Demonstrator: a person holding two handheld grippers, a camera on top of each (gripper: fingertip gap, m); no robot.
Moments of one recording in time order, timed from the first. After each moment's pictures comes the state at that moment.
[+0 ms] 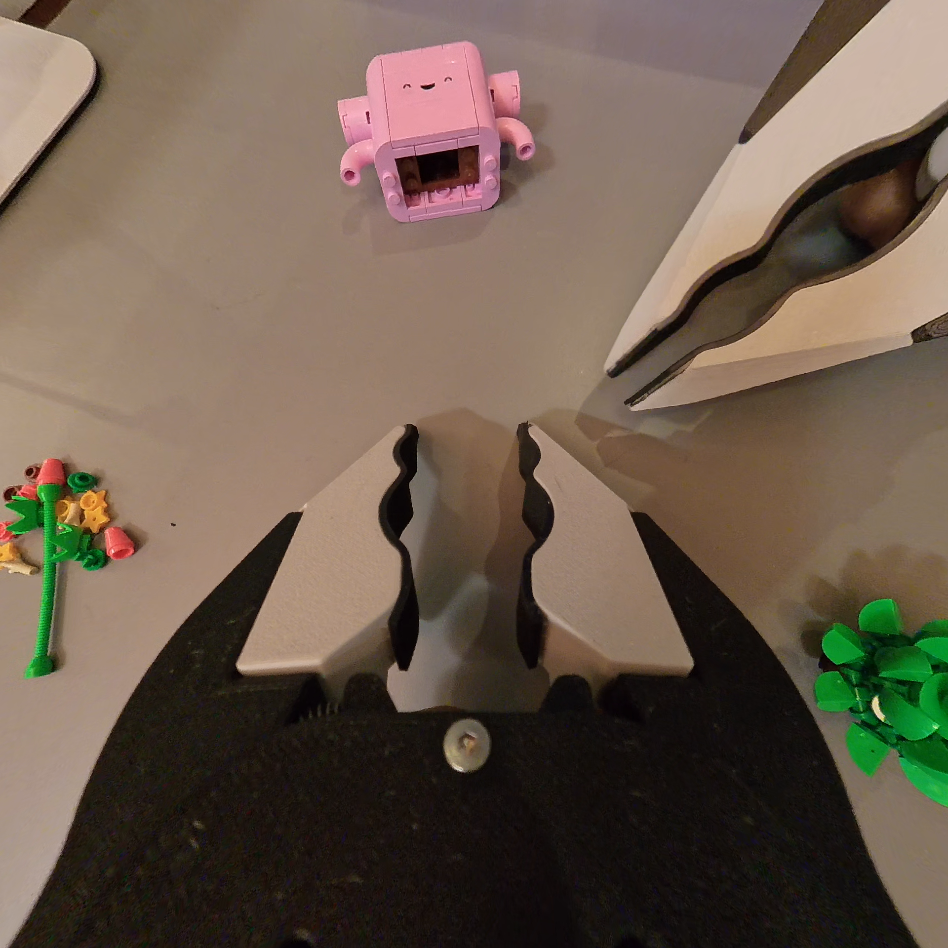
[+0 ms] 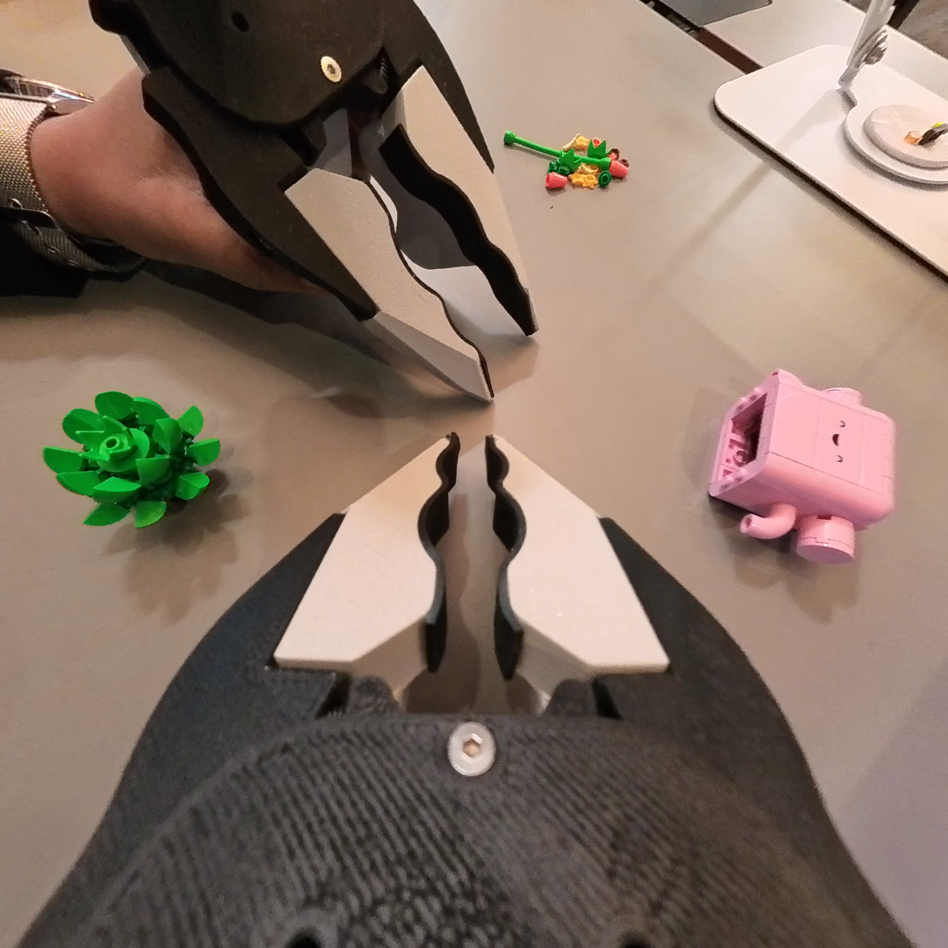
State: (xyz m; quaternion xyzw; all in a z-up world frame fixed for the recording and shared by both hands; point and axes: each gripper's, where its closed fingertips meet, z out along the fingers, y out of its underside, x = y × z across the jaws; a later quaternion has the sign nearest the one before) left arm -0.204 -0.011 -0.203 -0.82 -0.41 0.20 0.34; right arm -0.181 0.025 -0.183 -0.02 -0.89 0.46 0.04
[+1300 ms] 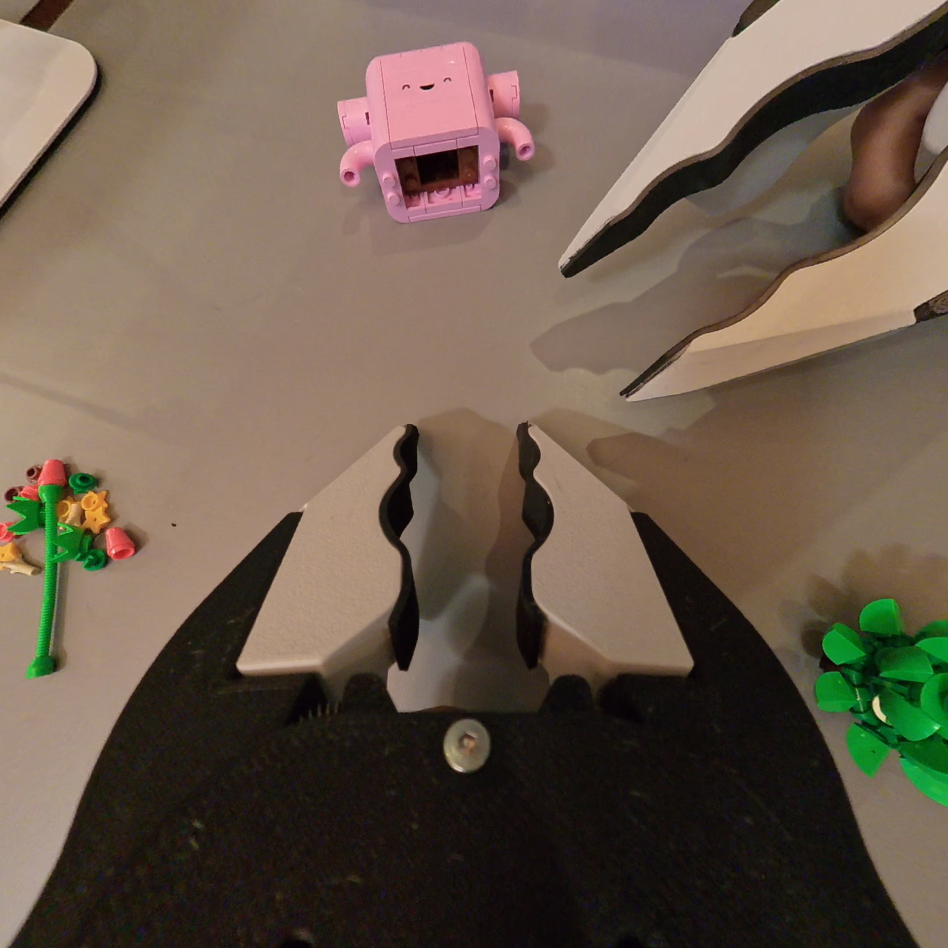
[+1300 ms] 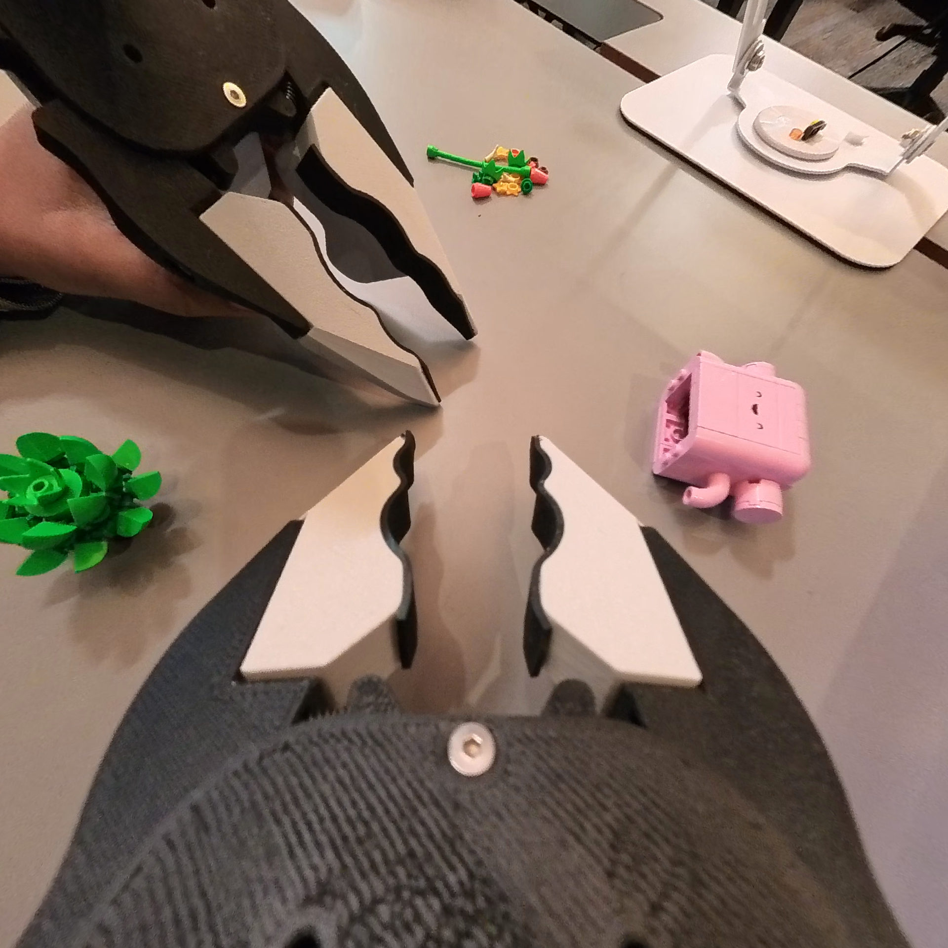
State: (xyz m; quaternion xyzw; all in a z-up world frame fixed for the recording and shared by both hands) left arm -0.205 -0.011 -0.203 -0.82 -0.41 0.20 0.34; right arm -0.202 0.029 -0.178 -0.07 -0.88 0.47 0.09
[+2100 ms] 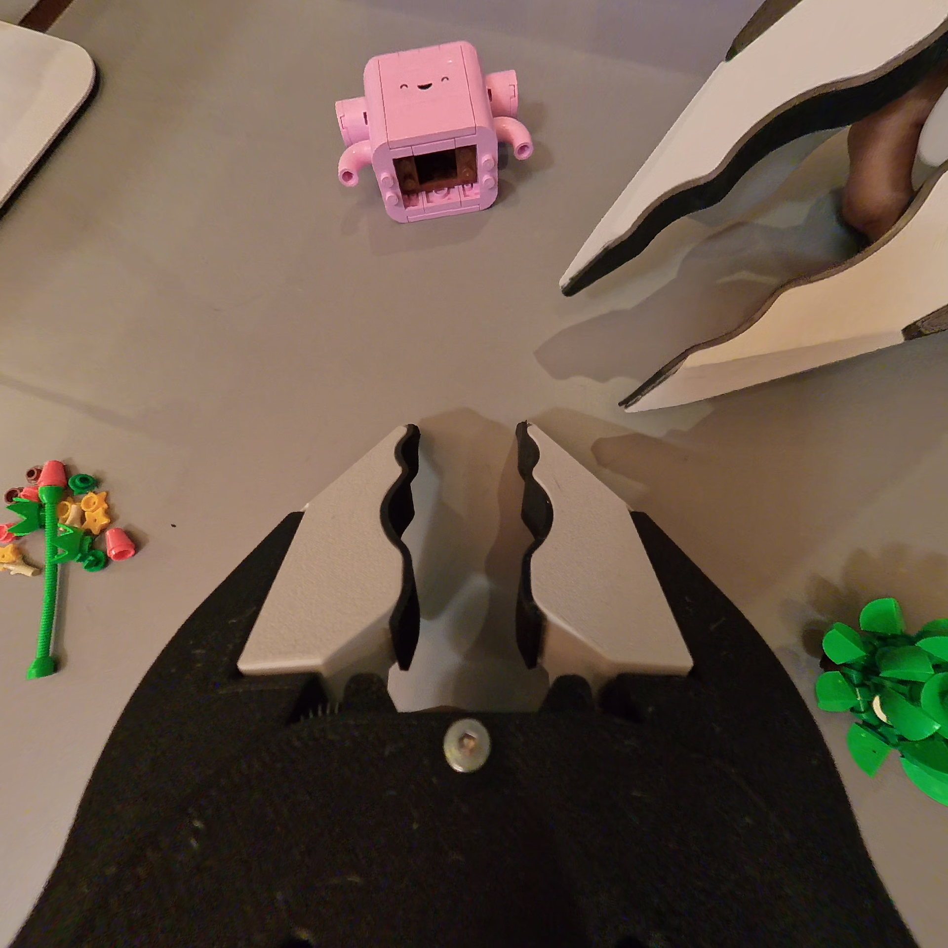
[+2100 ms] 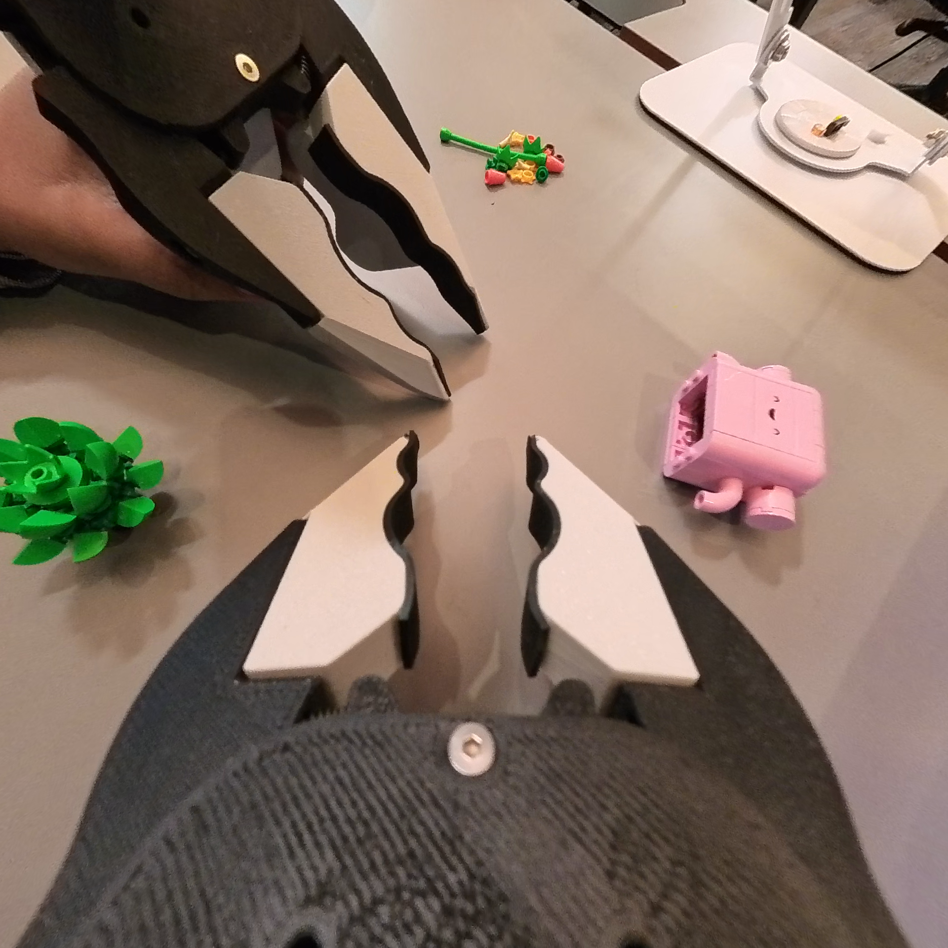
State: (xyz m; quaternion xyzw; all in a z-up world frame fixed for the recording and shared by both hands) left arm -0.205 -0.011 -0.203 -0.82 -0.41 0.20 0.33; right arm -0.198 0.027 -0.182 -0.06 -0.88 0.46 0.09
